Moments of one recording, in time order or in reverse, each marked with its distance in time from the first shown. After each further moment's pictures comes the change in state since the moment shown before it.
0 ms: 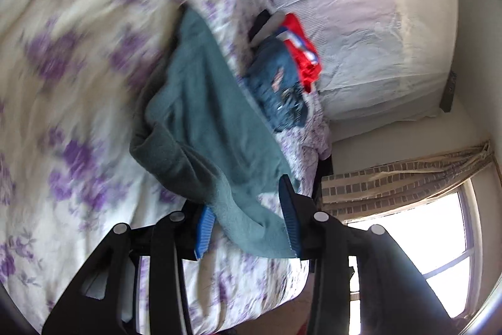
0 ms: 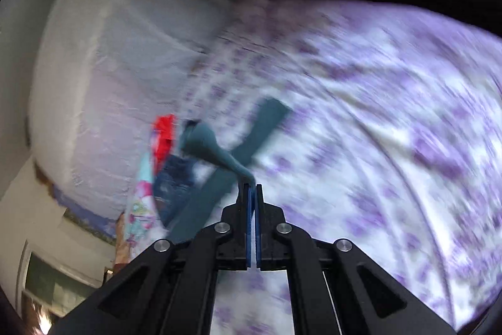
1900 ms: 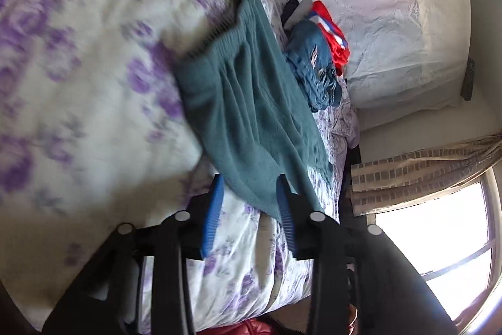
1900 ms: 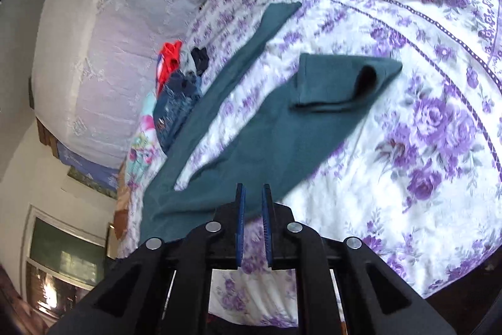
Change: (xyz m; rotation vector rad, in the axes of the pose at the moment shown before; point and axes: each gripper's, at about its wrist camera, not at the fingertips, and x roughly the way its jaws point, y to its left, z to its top) left arm 0.013 0.031 -0.047 0.030 -0.006 0.111; right arm 0.014 0.027 -0.120 -0.065 0.188 0.076
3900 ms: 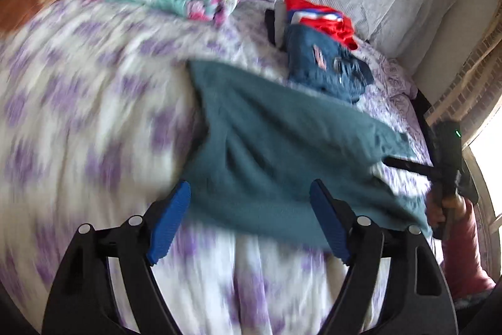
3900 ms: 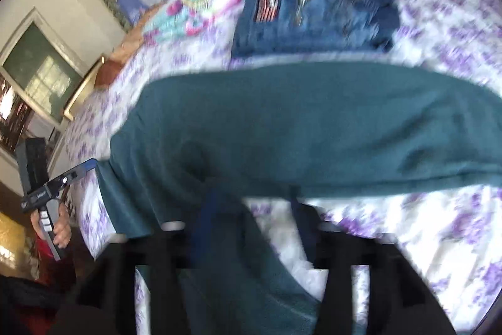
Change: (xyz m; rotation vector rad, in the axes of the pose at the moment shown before) left arm 0.005 -0.080 0.056 0.562 -0.145 0.415; right arm 0.283 0.233 0.006 -0.741 0.447 -0.012
